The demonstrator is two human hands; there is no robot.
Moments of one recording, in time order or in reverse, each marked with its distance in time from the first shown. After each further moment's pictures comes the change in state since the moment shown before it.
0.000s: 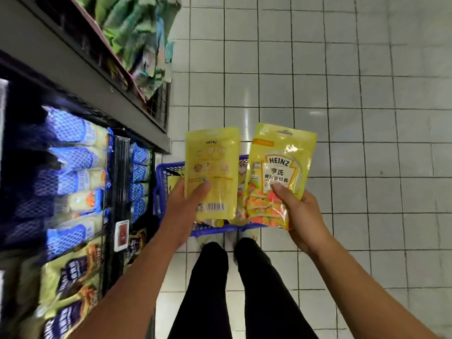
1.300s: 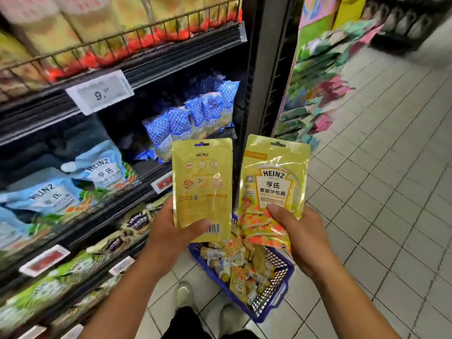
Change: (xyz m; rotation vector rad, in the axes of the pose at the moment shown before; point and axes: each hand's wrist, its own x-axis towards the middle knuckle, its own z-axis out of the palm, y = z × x) left_hand -0.317 0.062 0.016 -0.245 0.586 0.600; right_hand -0.198 -0.172 0.089 -0.565 -0.818 -0.350
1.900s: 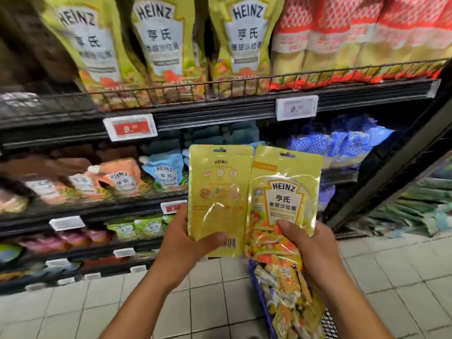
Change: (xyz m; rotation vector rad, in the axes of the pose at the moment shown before) left_hand -0.135 0.014 -0.137 -0.019 0.530 0.133; right_hand -0.028 0.007 0.175 -0.144 -0.491 -0.069
